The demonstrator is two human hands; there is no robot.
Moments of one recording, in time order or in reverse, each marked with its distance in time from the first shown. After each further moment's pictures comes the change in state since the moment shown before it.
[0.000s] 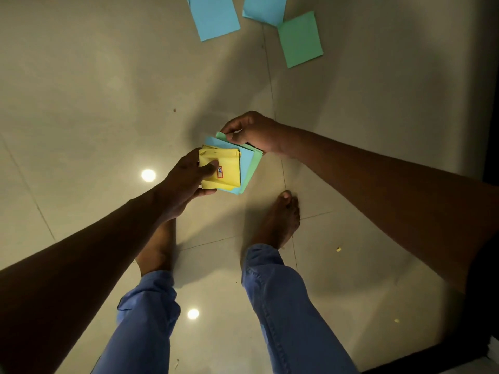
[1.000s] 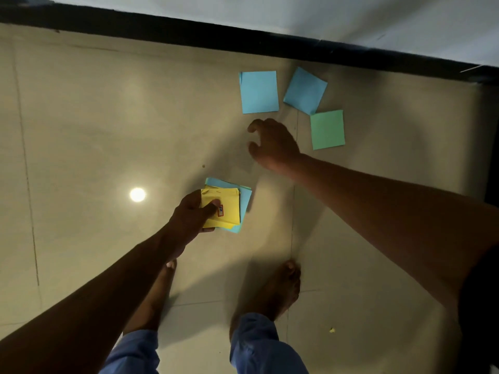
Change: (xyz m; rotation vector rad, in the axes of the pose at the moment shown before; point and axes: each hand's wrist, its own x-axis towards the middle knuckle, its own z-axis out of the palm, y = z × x) left_hand 0.032 0.017 -0.041 -0.129 0.193 0.048; right_hand 0.101 -0.063 -0.044 -0.739 0.394 -0.078
